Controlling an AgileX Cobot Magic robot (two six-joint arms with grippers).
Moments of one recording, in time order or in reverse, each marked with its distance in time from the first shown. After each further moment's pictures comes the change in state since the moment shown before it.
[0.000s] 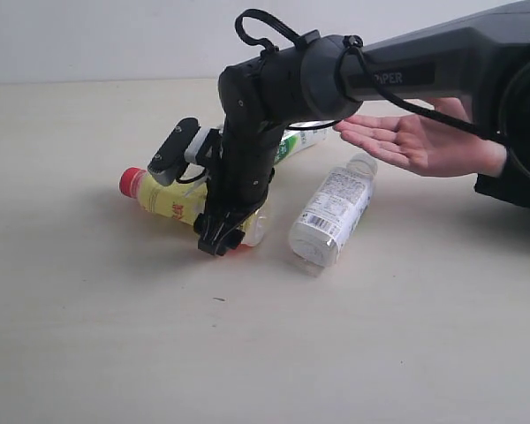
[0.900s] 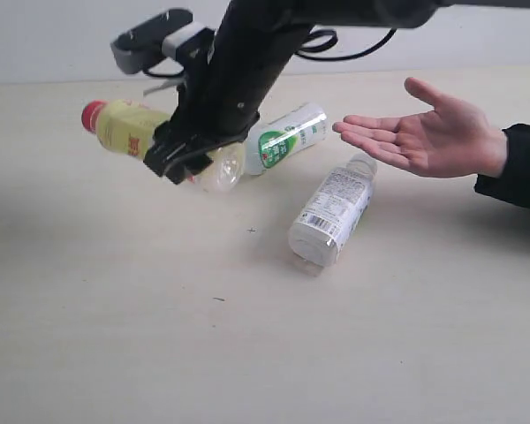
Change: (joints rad) left arm 0.000 0.000 0.000 0.000 0.000 0.000; right arm 0.011 -0.262 0.000 0.151 0.049 0.147
